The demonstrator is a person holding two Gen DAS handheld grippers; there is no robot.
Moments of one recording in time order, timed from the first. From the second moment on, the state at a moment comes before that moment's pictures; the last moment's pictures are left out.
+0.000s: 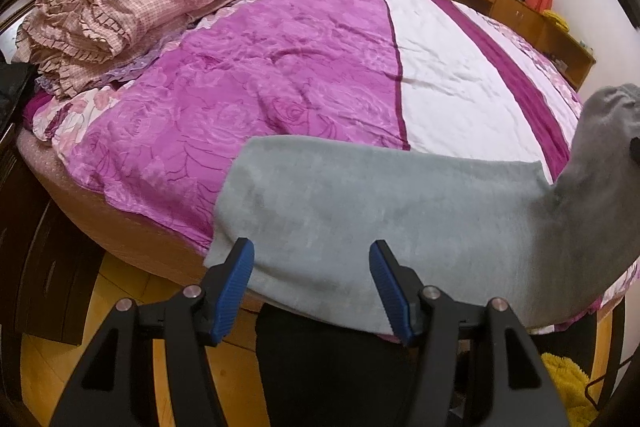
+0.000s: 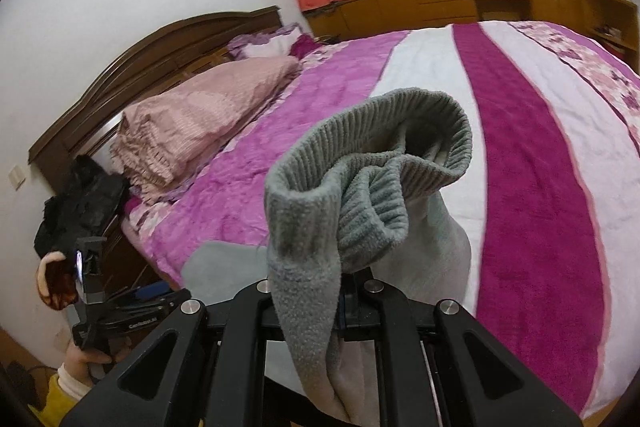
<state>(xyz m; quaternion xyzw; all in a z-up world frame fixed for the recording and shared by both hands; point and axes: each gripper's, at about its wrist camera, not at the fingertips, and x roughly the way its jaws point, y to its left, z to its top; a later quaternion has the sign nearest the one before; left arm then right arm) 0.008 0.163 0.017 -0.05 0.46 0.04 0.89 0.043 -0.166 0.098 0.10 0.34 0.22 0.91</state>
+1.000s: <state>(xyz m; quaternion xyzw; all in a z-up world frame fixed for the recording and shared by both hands) -0.018 0.247 0.015 -0.12 0.43 0.09 0.89 0.068 0.048 0.070 -0.01 0.40 0.36 0.85</state>
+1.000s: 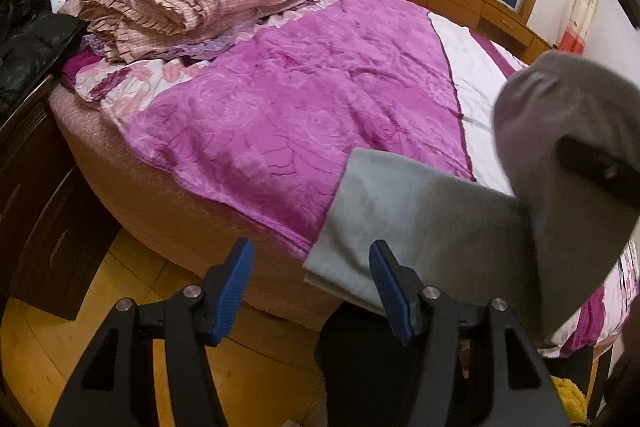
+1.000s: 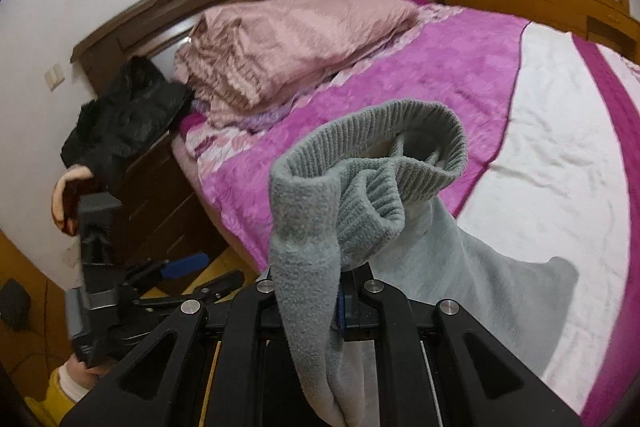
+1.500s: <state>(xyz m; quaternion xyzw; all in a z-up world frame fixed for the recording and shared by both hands) -0.040 0.266 0.003 -0.15 0.43 0.08 0.89 0.080 0.113 -0.006 -0.02 0.49 0.40 0.77</state>
